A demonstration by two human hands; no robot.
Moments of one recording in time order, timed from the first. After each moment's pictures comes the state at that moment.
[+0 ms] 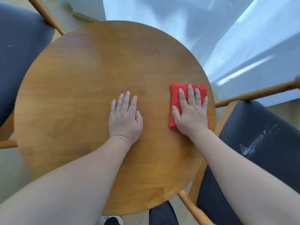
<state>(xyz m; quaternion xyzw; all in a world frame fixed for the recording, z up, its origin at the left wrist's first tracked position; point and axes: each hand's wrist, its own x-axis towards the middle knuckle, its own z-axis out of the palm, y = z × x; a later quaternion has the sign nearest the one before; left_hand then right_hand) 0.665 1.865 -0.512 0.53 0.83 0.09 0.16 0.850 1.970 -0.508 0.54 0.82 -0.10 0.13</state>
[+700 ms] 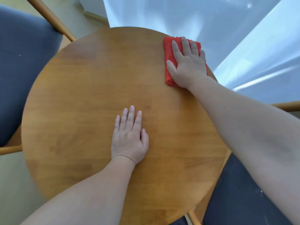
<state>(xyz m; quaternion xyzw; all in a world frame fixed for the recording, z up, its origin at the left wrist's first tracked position) 0.670 1.868 -0.522 0.53 0.83 0.05 0.15 0.751 2.137 -0.511 0.48 0.87 -0.10 0.09</state>
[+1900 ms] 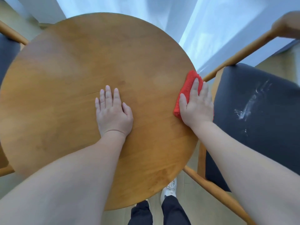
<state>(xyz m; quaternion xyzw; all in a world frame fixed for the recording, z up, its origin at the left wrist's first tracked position) 0.676 1.863 -0.521 0.53 0.84 0.06 0.13 0.901 1.927 -0.513 0.72 0.67 -0.14 0.05</state>
